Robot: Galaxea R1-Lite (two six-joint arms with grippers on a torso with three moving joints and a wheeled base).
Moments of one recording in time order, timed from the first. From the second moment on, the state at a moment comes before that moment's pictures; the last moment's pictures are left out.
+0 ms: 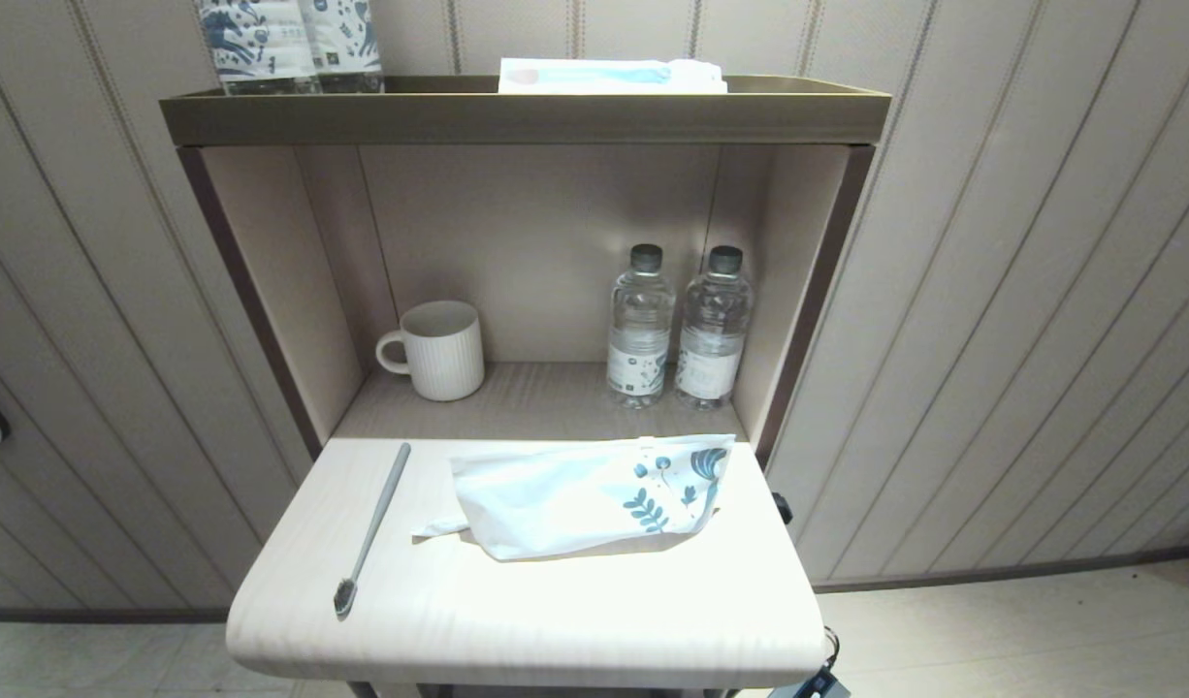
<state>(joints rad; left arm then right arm) 0.00 0.00 0.00 0.00 0.03 -0.11 -0.01 0.01 0.00 -0.06 -0.03 0.04</state>
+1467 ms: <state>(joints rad) 0.00 0.00 0.00 0.00 0.03 -0.10 0.22 1.07 -1.17 0.54 0.22 0.08</state>
